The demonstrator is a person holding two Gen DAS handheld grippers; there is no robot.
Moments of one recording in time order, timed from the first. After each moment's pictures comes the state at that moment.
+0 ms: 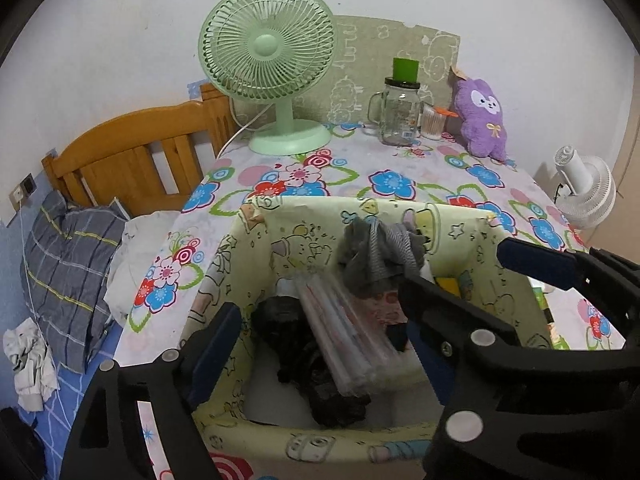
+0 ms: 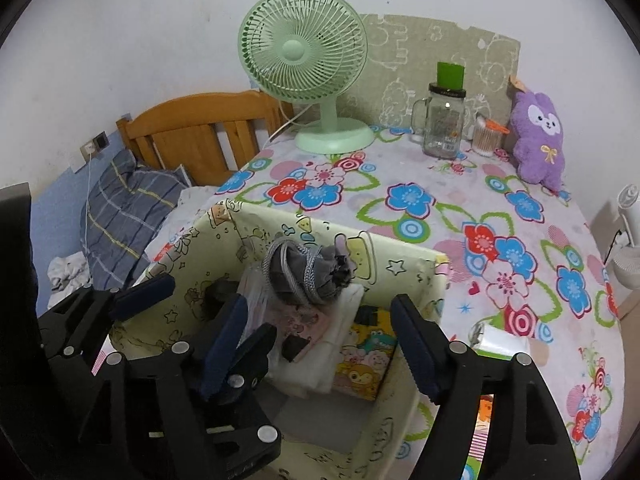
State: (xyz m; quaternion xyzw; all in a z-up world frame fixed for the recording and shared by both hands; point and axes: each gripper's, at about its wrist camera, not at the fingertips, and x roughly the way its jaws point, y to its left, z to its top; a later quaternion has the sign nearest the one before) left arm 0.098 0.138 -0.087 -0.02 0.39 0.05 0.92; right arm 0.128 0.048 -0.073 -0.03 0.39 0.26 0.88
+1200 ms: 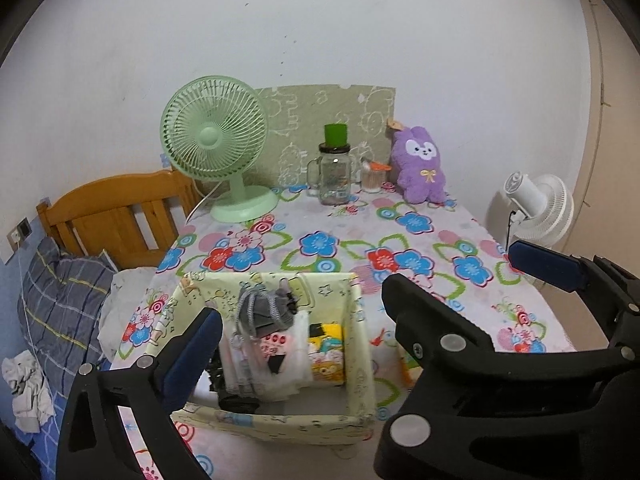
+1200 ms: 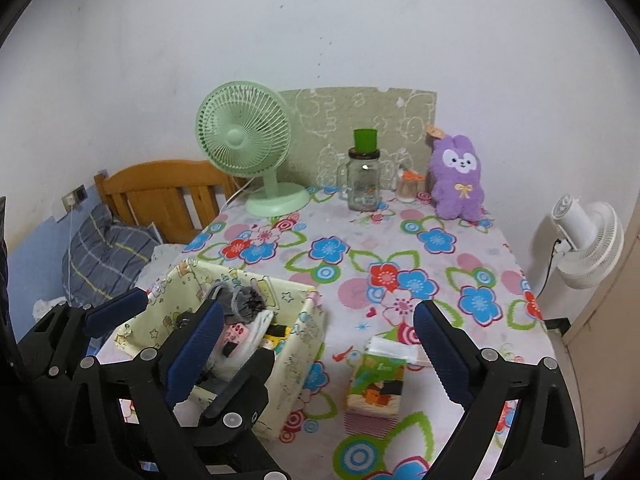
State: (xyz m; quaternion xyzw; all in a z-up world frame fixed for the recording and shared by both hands) left arm 0.061 0.048 -0.018 0.00 0.31 0.02 0.95; right arm 0.085 -0.055 -0.007 0.00 0.31 0.19 0.93
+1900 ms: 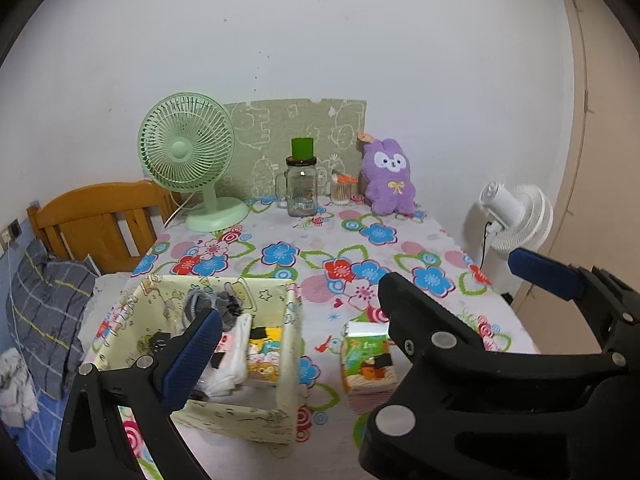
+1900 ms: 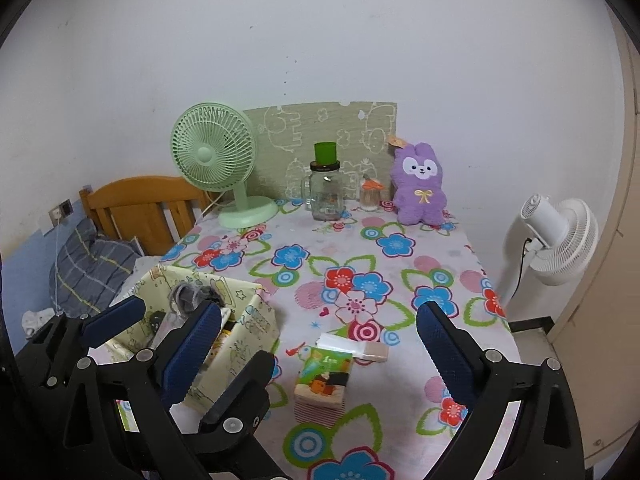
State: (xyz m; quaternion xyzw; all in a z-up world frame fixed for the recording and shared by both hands) left arm 0.048 -0.004 -0.015 -0.01 0.28 0.00 0.96; right arm 0.068 -0.110 -0.005 0.01 0.28 0.16 0.95
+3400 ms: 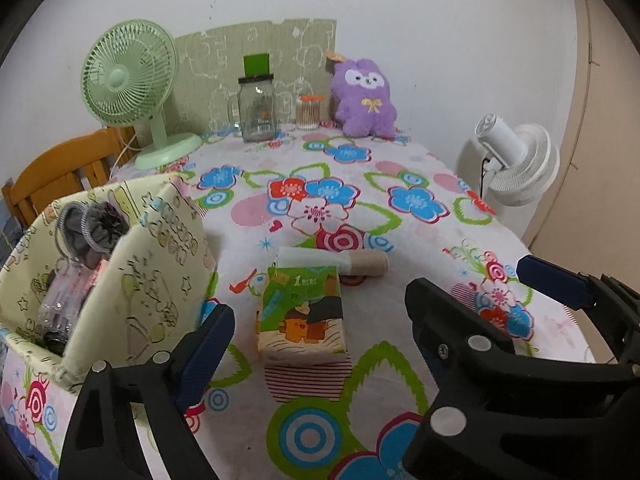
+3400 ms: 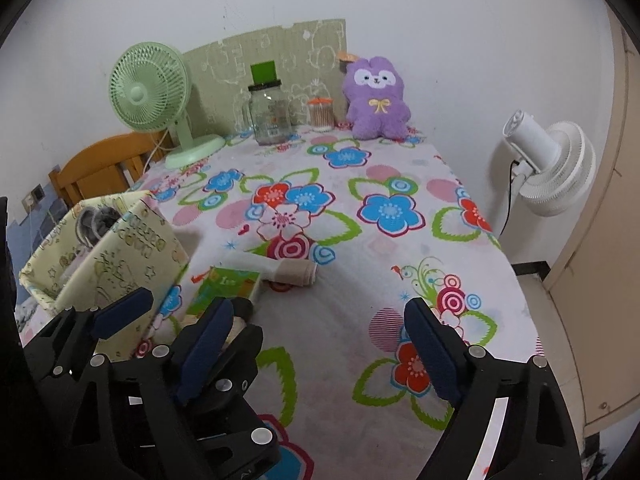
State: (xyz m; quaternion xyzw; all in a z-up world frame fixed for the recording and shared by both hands) left arm 0.102 -0.069 -0.123 0.00 0.37 -0.01 0.93; right arm 0.109 -0.176 -0.122 0.02 0.37 0.13 0.92
